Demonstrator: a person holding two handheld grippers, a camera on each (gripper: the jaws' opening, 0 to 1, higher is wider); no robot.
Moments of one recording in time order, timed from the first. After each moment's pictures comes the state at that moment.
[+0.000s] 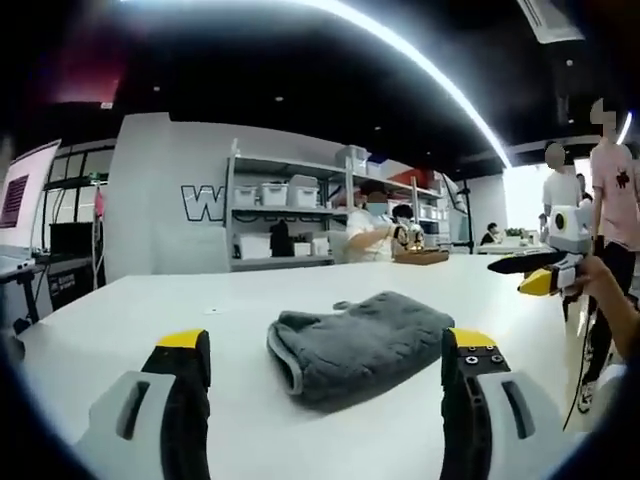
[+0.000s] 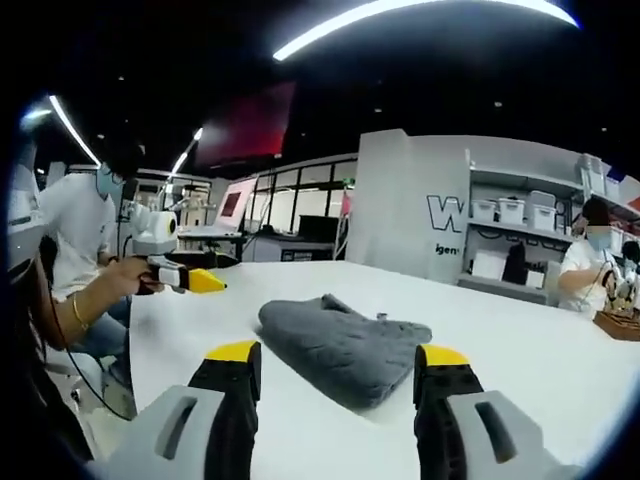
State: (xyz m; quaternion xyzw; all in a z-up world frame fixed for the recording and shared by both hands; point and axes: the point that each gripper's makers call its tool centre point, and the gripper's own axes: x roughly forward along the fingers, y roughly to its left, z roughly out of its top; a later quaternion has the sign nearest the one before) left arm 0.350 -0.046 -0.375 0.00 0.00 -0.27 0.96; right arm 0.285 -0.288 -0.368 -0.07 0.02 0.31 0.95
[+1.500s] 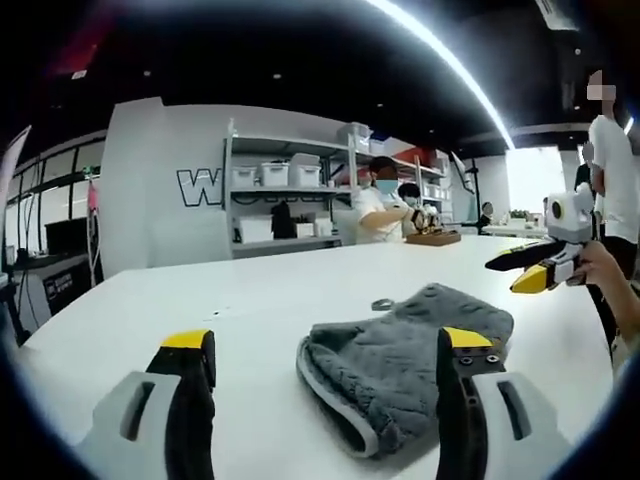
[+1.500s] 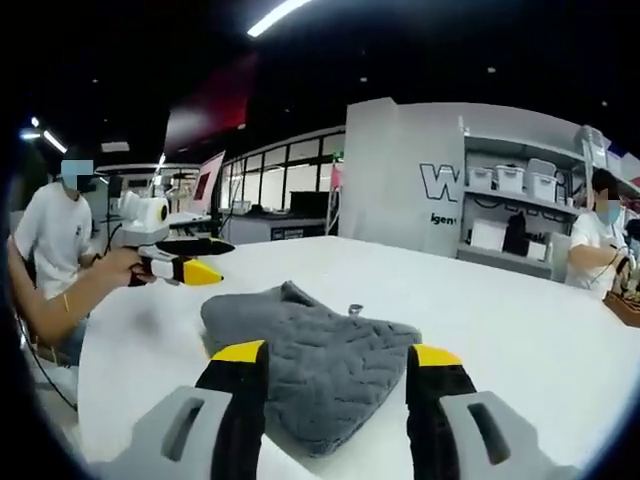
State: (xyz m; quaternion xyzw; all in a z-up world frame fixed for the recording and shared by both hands) left arm 0.451 -0.059 -0.384 0.02 0.04 -0.27 0.96; right arm 0.394 -0.287 -0.388 -0.06 0.09 0.30 0.95
